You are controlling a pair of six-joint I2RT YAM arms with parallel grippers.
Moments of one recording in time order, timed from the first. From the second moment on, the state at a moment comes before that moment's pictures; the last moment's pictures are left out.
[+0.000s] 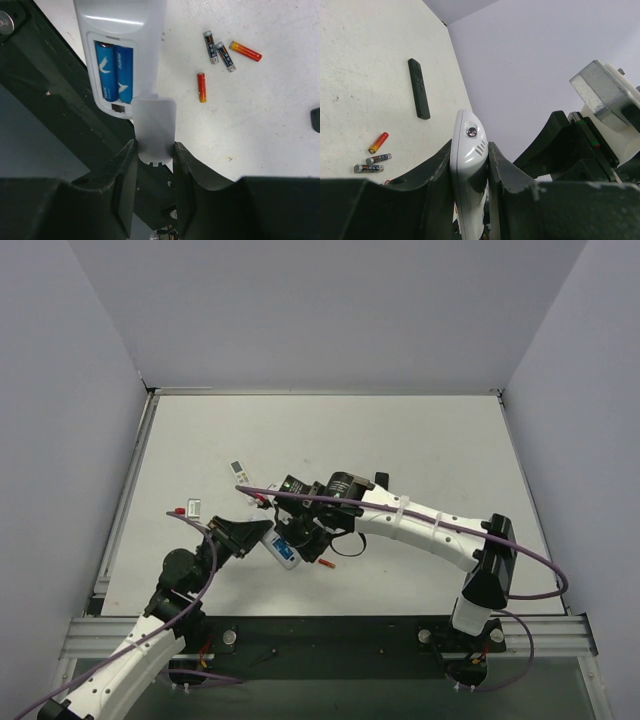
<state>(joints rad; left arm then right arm) -0.50 0.33 0.03 0.39 0.16 -1.22 1.14 1.69 1.60 -1.08 0.00 0.17</state>
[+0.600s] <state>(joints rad) -0.50 0.38 0.03 0.43 0.08 -1.29 1.17 1.92 1.96 -1.28 0.00 0.19</state>
